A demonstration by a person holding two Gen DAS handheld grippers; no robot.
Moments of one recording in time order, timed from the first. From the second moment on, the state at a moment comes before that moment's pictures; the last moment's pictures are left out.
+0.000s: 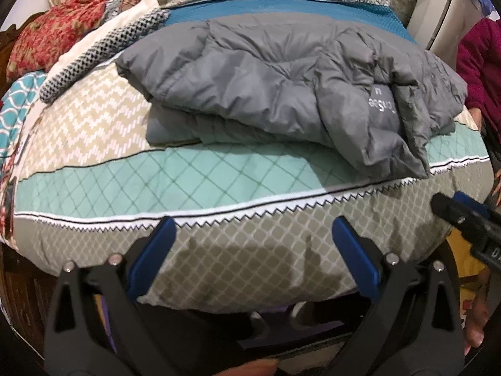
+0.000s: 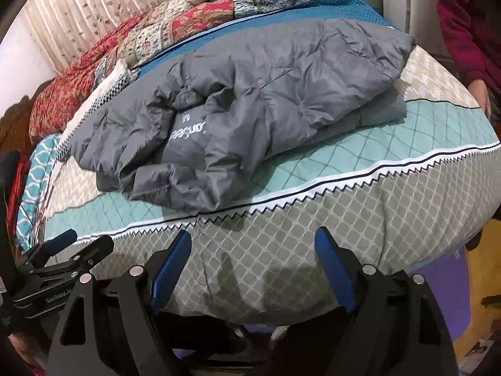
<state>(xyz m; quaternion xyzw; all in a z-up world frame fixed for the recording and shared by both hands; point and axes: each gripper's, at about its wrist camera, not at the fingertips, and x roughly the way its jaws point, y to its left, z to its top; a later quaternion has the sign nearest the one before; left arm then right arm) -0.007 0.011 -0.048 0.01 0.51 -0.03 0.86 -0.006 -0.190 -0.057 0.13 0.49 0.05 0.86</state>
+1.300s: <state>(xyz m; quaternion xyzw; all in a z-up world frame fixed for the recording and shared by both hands) -0.052 0.054 0.001 -0.05 0.42 -0.02 0.91 -0.023 -0.150 -0.039 0.07 0.47 0.05 0.88</state>
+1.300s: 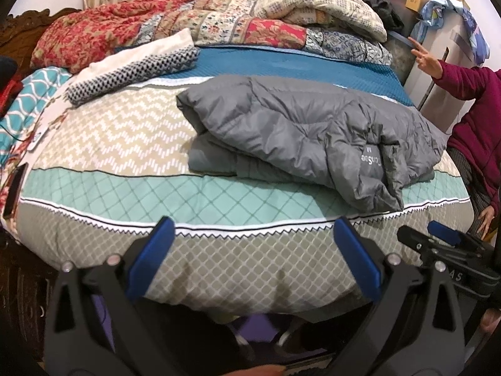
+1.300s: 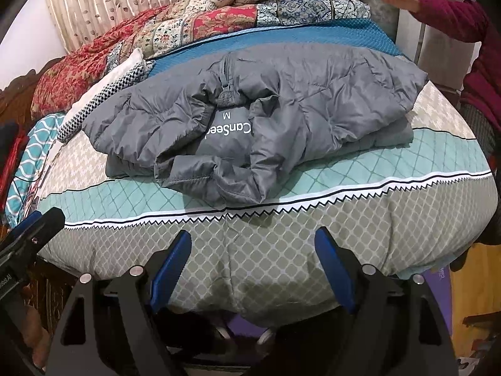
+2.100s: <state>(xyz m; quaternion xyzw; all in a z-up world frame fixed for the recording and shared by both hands) -0.009 0.033 0.000 0.01 0.47 0.00 0.88 -0.022 -0.181 -0.023 0.10 0.45 0.04 0.89</state>
